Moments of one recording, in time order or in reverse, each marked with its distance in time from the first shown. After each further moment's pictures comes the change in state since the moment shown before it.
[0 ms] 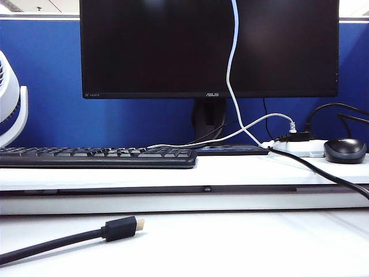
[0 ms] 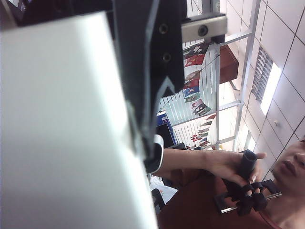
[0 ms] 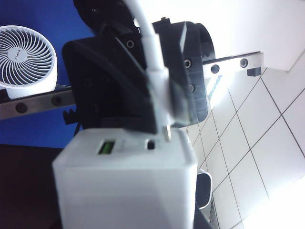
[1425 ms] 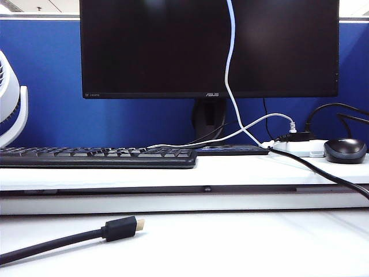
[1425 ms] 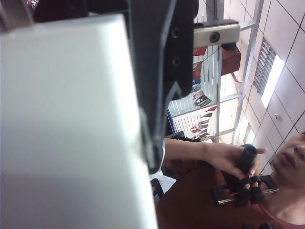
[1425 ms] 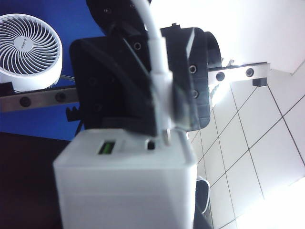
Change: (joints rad) left arm 0.000 0.002 0.002 -0.037 0.037 0.024; right arm 0.072 -0.016 0.004 -0.059 0.093 -0.079
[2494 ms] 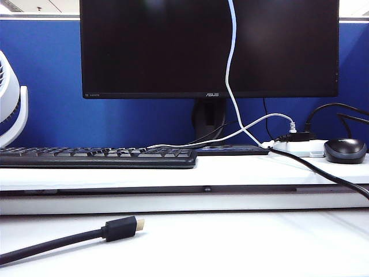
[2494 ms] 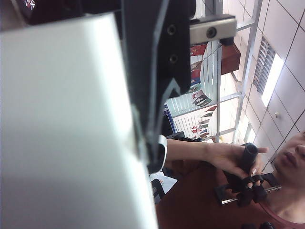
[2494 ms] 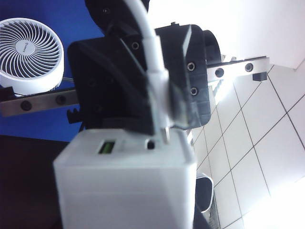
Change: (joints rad) left arm 0.000 0.000 0.001 -0.019 -0.002 0.026; right arm 0.000 -0.002 -0.003 0.003 0.002 0.034
